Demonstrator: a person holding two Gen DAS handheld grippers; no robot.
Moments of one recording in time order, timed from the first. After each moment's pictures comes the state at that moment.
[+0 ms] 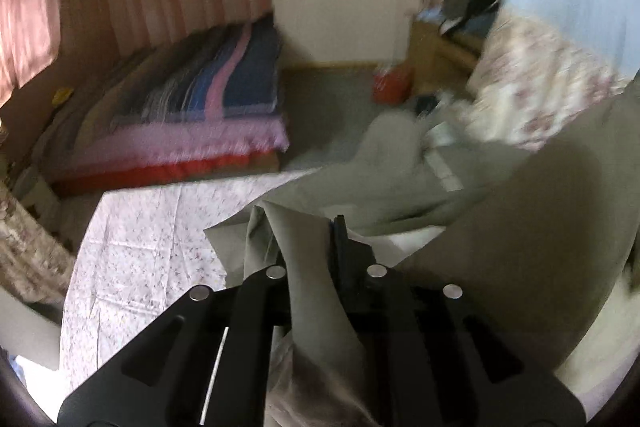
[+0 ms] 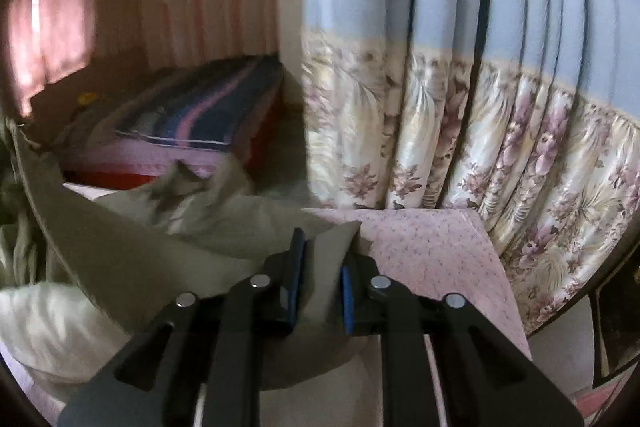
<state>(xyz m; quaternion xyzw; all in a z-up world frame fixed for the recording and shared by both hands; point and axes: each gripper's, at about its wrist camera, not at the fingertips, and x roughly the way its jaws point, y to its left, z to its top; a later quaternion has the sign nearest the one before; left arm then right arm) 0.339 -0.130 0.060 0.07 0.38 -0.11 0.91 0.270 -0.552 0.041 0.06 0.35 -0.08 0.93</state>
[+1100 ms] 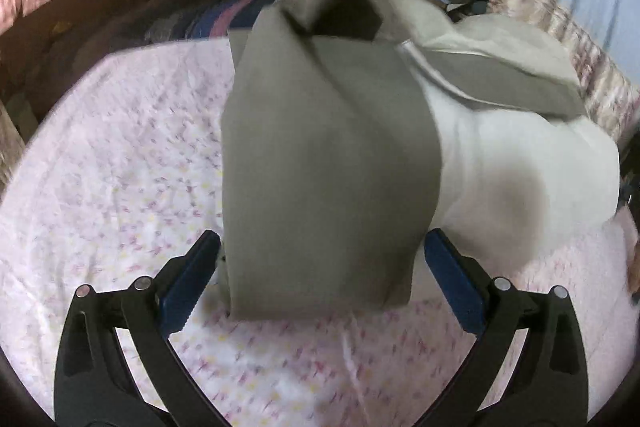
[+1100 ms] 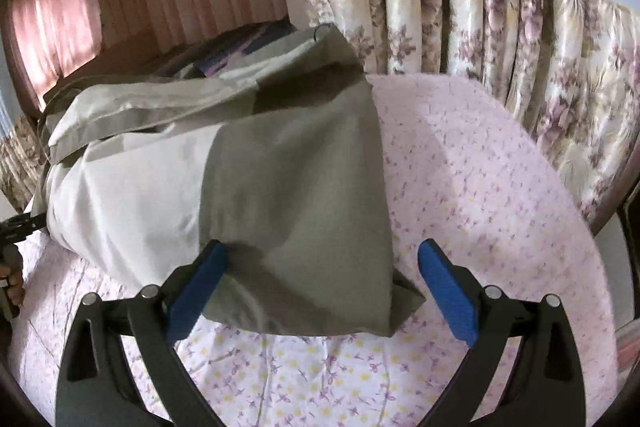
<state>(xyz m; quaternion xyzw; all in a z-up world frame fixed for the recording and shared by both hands) 0.218 -0.066 -0.047 -0.02 0.42 -0.14 0.90 0.114 -0.537 -0.057 0.11 0.38 -0.03 0.92</state>
